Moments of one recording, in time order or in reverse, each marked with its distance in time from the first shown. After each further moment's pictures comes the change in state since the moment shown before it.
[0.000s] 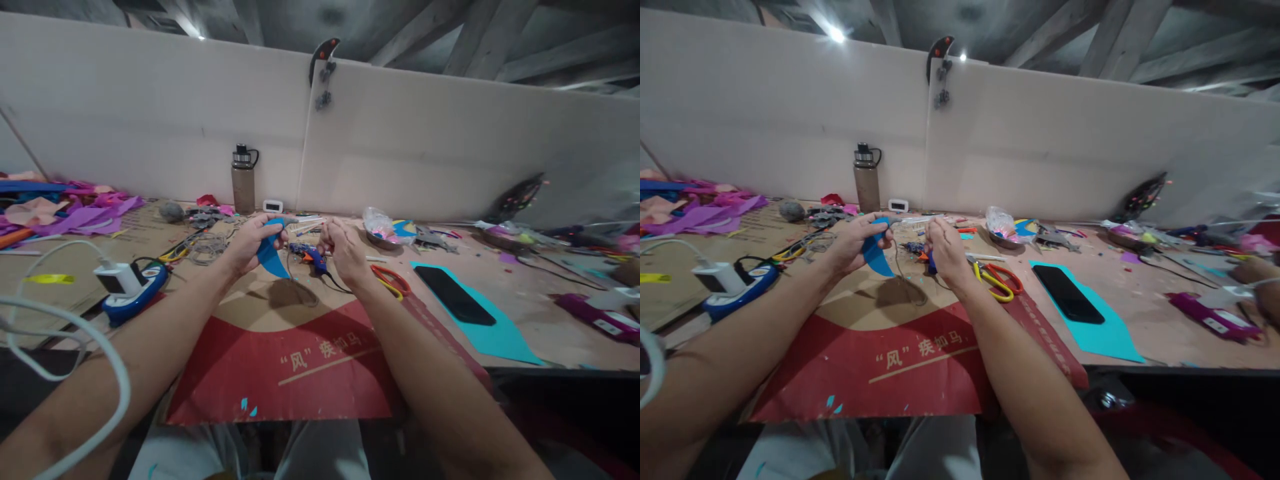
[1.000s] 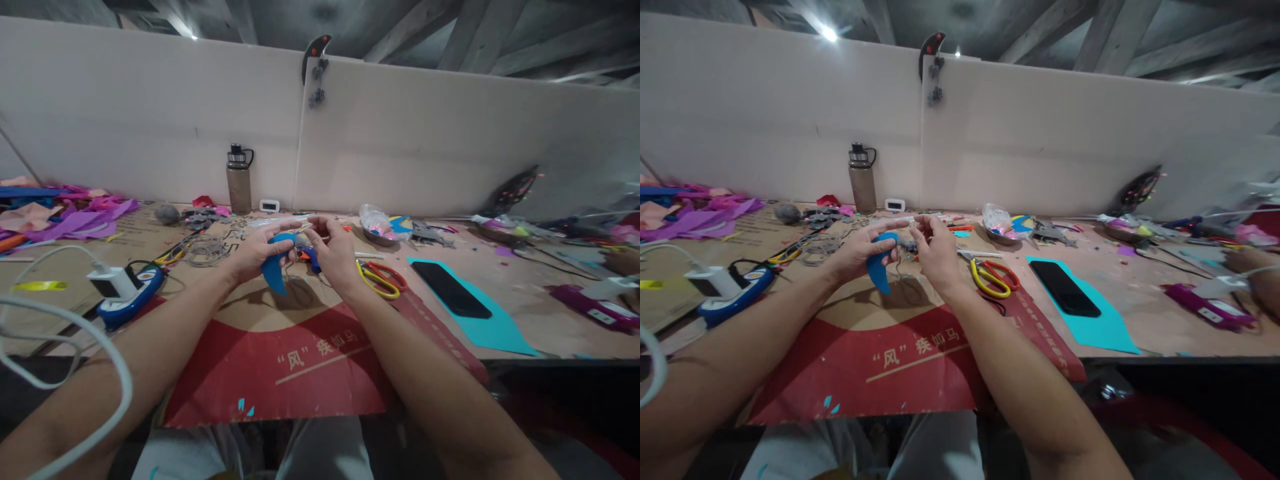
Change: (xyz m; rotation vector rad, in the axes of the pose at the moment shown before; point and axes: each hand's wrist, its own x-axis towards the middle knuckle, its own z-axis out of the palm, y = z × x) left_hand -0.009 -0.004 0.012 0.159 -0.250 -0.076; right_hand -0.004 0.008 0.009 -0.237 0.171 -0.079
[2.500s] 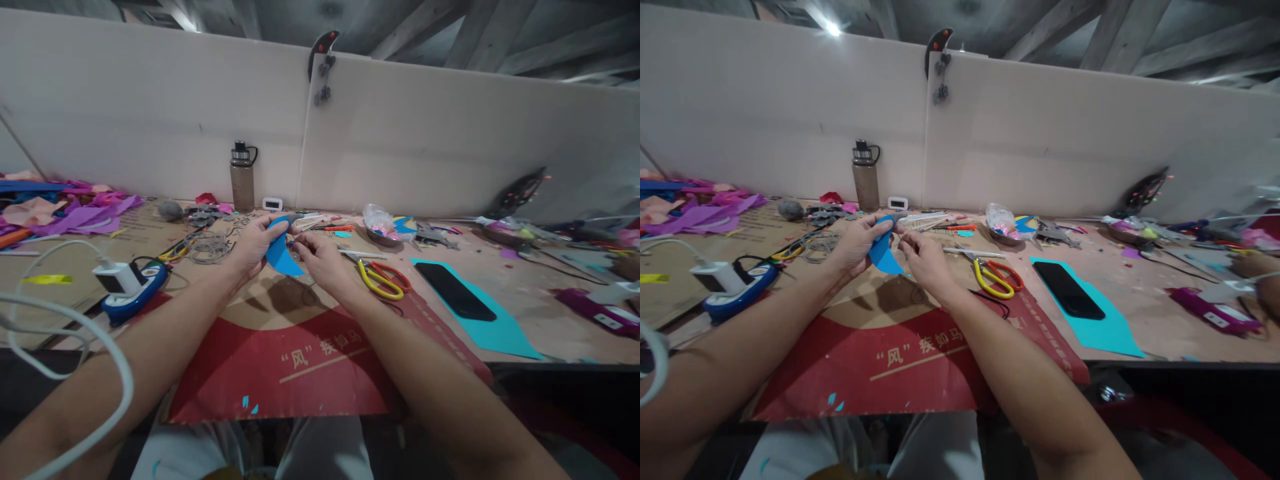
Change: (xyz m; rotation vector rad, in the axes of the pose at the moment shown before) left_hand 0.007 -0.002 0.004 -0.062 0.406 0.084; right_hand -0.009 0.002 0.015 -0.029 -0.284 0.042
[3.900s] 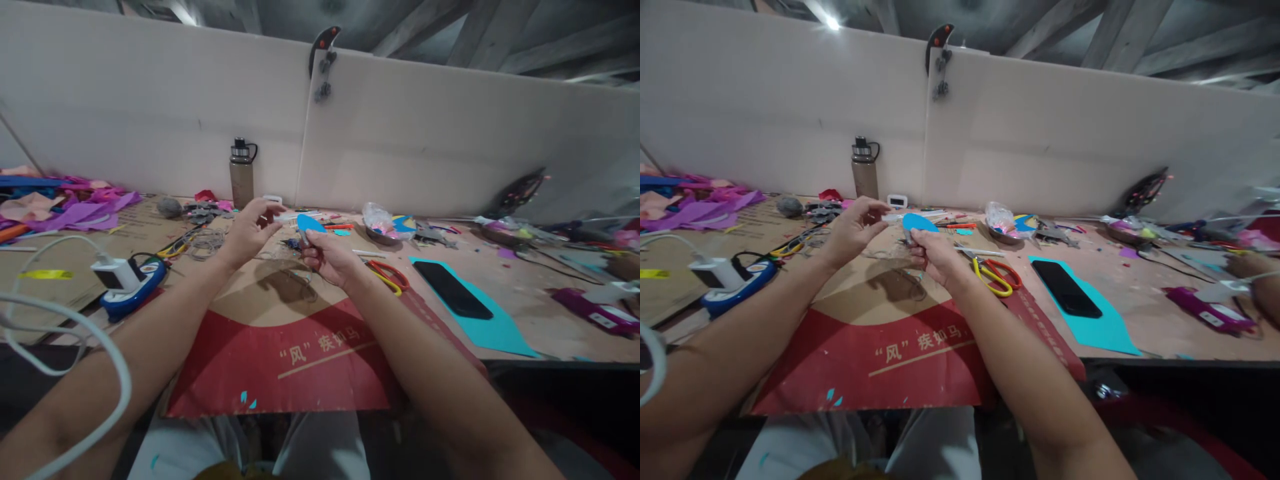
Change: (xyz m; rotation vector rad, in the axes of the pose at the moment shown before) left_hand 0.007 0.012 -0.022 0.744 -0.028 0.499; right_hand 0.009 0.004 -0.014 0.947 -0.142 0.503
